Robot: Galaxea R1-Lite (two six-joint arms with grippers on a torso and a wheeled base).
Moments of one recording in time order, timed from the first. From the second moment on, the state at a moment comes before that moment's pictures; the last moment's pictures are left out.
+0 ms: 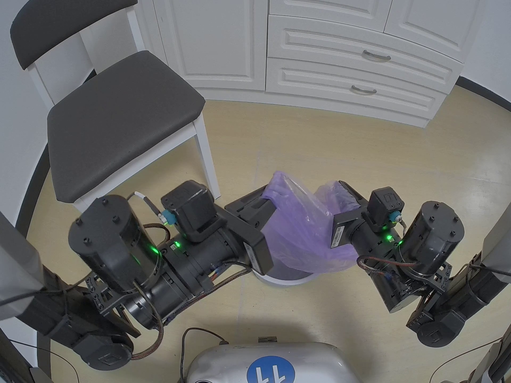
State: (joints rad) left arm -0.83 1.81 -0.57 -1.47 -0.02 -0.09; right arm 0.77 1.90 -0.55 -1.55 -0.53 -0.14
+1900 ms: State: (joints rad) left arm -0.68 2.16 -0.73 -1.53 -0.14 -0.24; right arm 0.65 2.24 -0.73 -1.55 -0.48 -0.04
